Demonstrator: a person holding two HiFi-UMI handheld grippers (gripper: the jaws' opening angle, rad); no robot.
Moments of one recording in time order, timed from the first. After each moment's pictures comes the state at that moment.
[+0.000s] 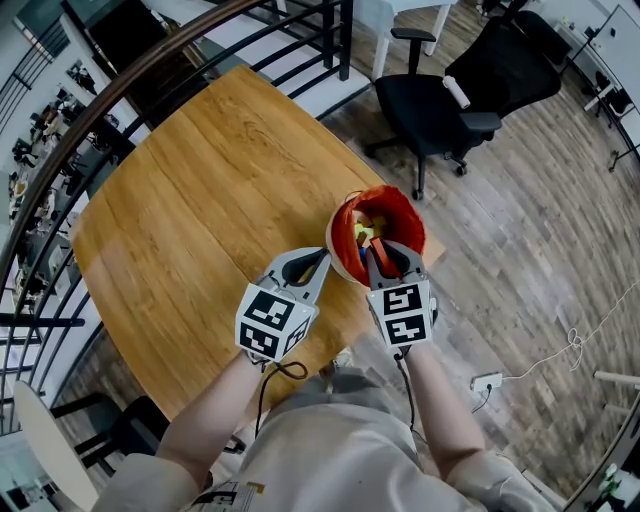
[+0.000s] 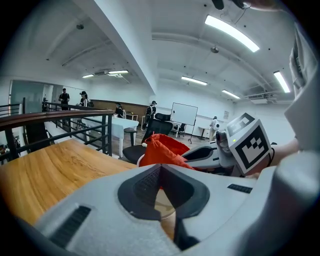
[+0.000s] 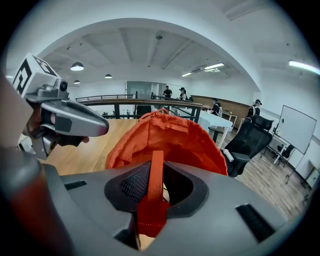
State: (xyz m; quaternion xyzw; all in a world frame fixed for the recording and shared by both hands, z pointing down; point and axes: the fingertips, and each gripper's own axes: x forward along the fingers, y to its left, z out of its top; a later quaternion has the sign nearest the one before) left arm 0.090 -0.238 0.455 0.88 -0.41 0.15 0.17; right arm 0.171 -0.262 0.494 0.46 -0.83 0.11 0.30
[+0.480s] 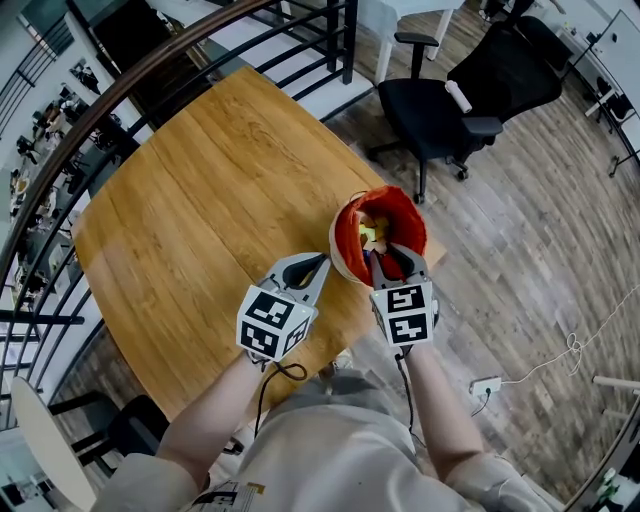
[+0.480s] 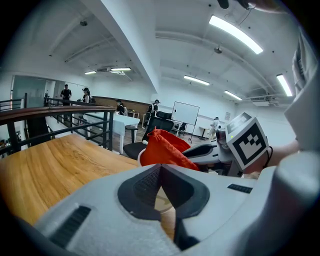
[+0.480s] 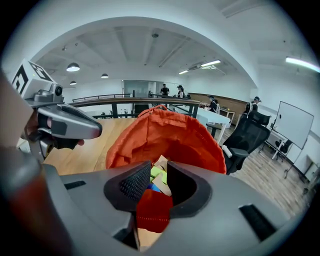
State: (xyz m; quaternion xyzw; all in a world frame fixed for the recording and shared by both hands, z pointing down) left arm 0.087 -0.233 0.465 0.88 -0.41 0.15 0.19; right arm 0.180 -0.261 0.499 0.47 -0.82 0.13 0.30
